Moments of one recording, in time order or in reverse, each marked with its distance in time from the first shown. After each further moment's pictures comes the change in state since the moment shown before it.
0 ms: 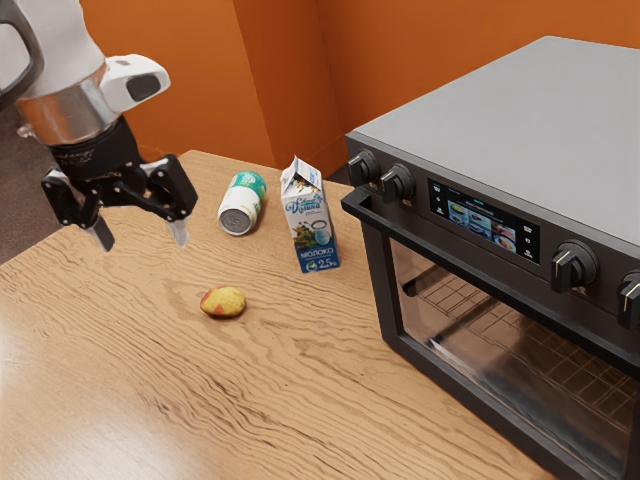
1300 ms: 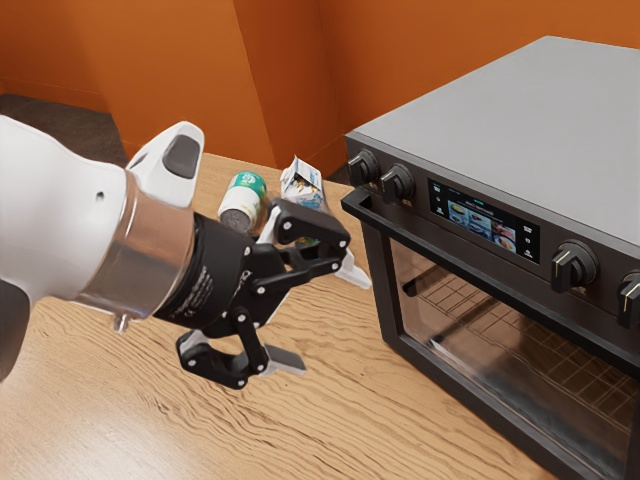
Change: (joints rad) arm -0.738 -0.319 0.147 -0.531 0.084 0.848 -1.175
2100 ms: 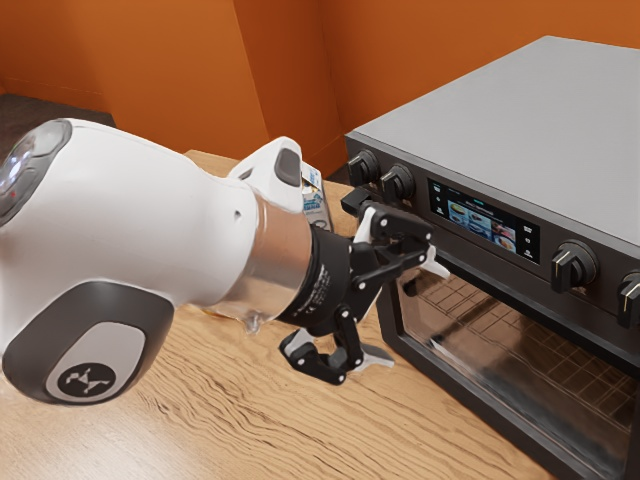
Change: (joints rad) arm 0.021 0.221 0.005 0.070 0.061 0.176 -0.158
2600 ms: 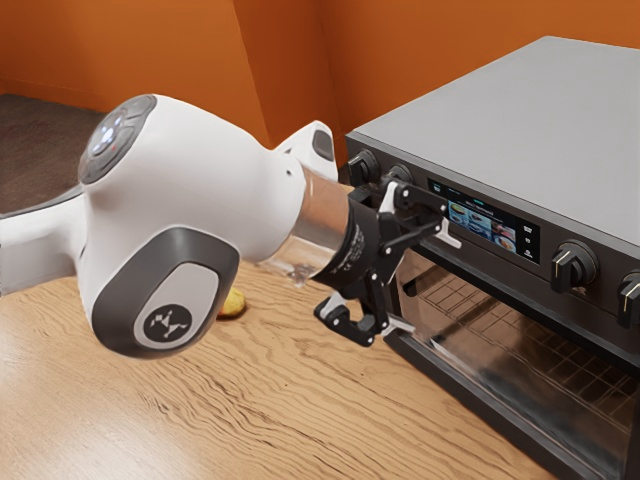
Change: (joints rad) arm 0.061 0.132 0.025 0.079 -0.117 0.034 0.077
